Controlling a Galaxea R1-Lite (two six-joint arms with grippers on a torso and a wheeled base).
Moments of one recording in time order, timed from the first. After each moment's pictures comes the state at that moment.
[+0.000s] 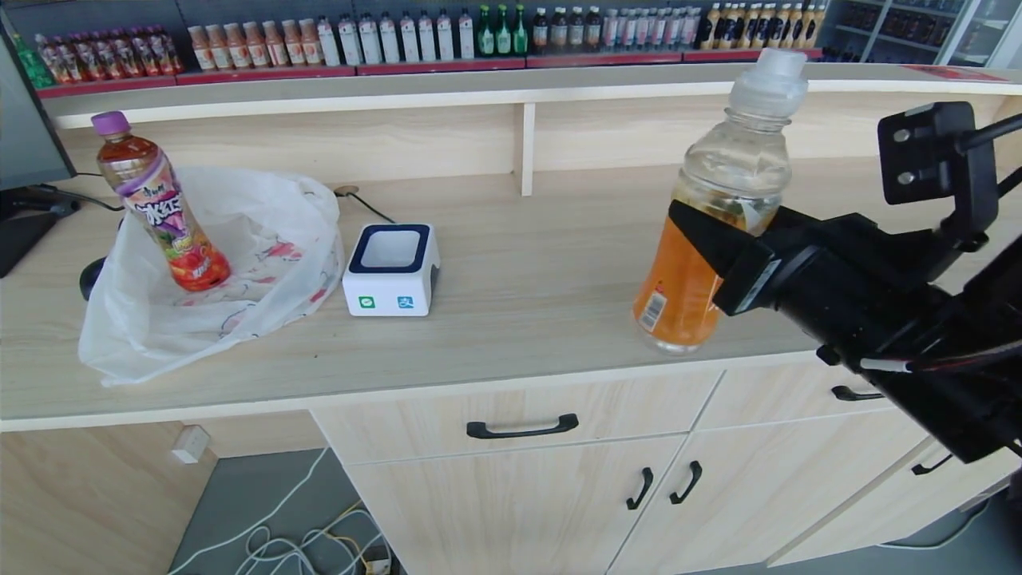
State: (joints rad) left arm 0.00 0.00 0.00 0.00 0.00 0.00; right arm 0.65 1.51 -0.68 -1.13 -0.21 -0.09
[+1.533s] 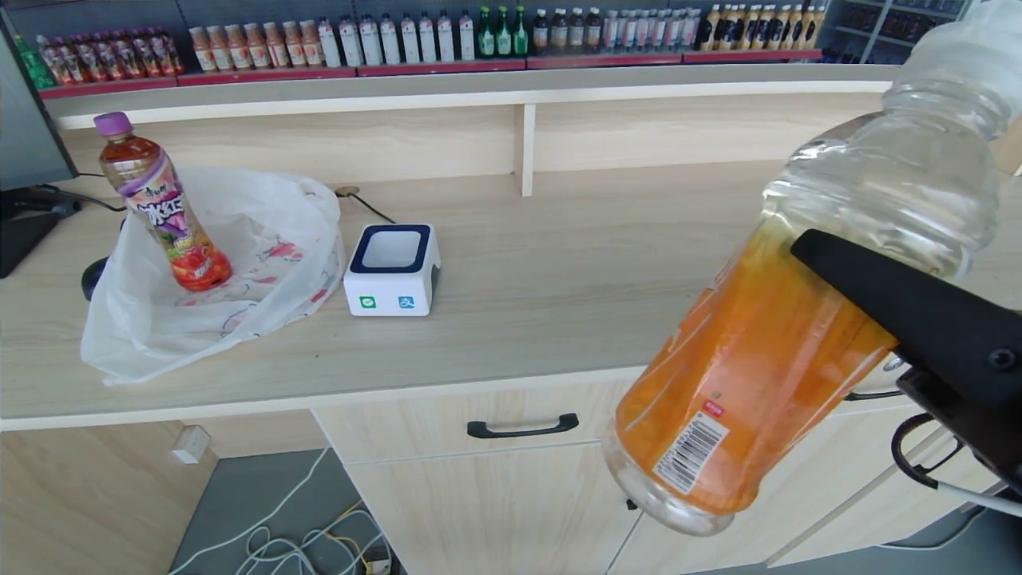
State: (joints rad) left arm 0.00 0.00 0.00 0.00 0.00 0.00; right arm 0.95 1.22 -0.46 -1.16 -0.16 0.36
